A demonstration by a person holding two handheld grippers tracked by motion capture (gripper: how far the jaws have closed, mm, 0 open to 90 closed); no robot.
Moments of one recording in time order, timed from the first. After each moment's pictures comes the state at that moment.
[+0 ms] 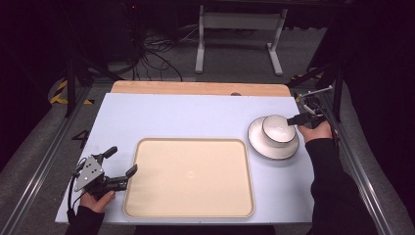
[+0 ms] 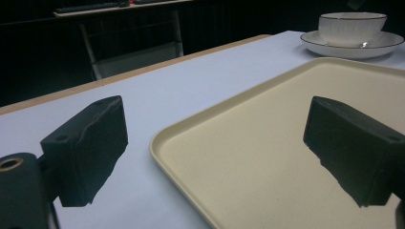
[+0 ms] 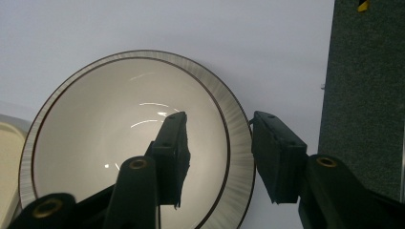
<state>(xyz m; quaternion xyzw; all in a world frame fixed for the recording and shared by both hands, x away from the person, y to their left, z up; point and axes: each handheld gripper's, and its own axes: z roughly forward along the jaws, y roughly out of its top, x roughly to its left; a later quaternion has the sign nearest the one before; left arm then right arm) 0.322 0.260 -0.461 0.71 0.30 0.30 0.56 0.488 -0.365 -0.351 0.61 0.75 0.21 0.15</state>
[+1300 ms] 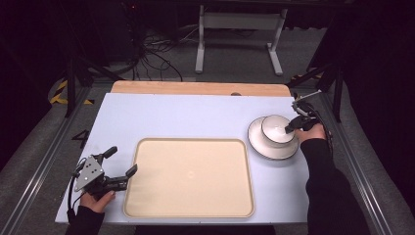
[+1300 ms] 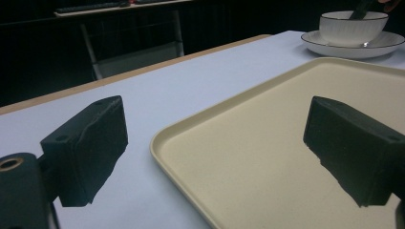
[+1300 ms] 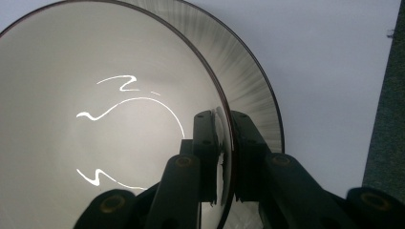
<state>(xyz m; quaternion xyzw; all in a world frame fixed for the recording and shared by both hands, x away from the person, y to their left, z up) 0.322 0.260 -0.461 0.71 0.31 0.30 0.56 0.509 -0.367 -0.385 0.63 0.75 0.16 0.07</state>
